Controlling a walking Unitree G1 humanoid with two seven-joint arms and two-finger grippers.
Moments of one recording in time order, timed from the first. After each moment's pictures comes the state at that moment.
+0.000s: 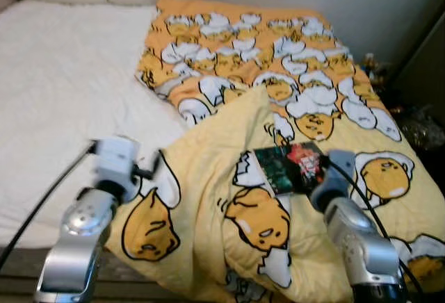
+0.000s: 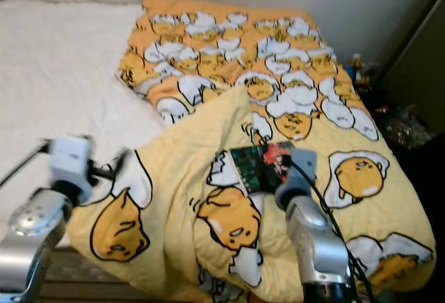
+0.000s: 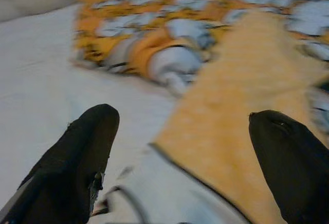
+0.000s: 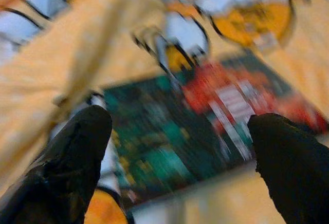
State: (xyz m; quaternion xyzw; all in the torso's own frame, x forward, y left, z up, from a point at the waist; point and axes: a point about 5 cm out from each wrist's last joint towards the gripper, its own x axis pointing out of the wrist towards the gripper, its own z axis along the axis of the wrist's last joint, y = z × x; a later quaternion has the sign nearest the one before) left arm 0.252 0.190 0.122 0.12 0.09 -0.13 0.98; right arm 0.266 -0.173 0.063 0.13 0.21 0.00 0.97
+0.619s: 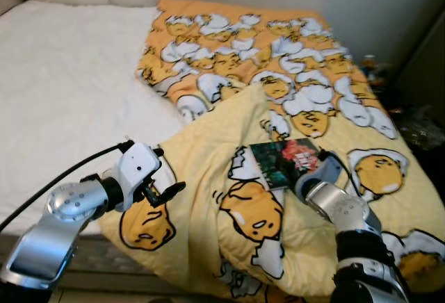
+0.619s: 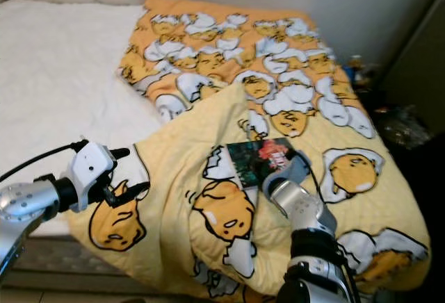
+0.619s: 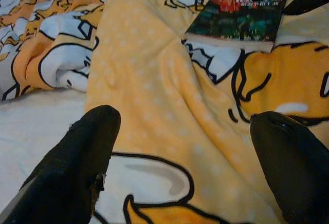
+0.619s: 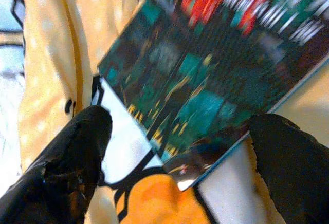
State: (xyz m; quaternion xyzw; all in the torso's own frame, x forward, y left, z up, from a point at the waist) left arm 0.250 0.194 0.136 0.24 0.15 -0.37 0.88; right arm 0.309 -0.155 0.041 0.41 0.34 -0.06 0.84
